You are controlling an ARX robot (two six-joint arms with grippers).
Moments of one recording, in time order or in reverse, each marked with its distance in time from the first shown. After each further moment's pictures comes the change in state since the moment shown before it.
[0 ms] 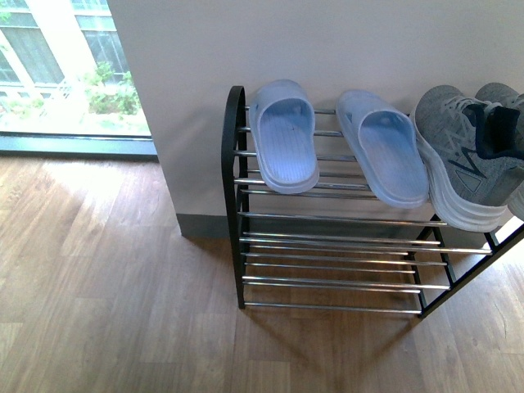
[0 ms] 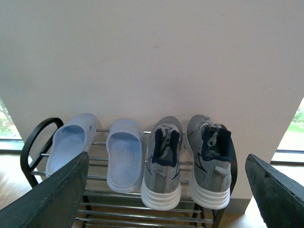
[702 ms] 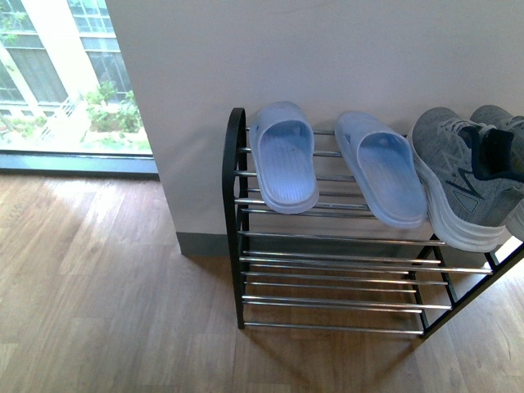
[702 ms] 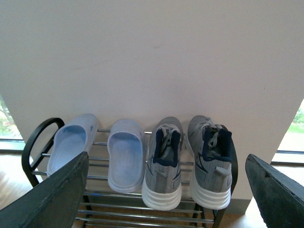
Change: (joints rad) left arm 0.303 -0.823 -0.643 0.270 0.398 0.254; right arm 0.000 0.000 0.000 0.000 0.000 0.000
